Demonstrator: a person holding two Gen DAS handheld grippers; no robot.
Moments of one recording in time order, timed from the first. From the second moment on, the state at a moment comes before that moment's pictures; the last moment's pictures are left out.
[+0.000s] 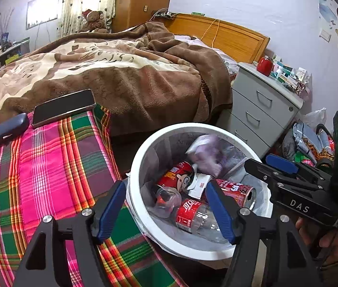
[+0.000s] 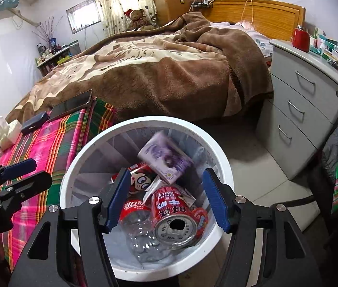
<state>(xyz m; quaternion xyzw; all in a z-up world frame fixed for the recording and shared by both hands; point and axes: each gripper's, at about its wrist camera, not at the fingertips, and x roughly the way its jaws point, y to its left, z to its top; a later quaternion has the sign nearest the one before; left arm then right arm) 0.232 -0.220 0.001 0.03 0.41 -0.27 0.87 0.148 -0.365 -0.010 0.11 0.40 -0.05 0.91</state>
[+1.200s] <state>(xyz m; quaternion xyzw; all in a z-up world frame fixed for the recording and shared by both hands) 0.093 -0.092 0.020 0.00 0.33 -0.14 0.93 0.048 -0.267 0.018 0.07 0.29 -0.03 0.95</state>
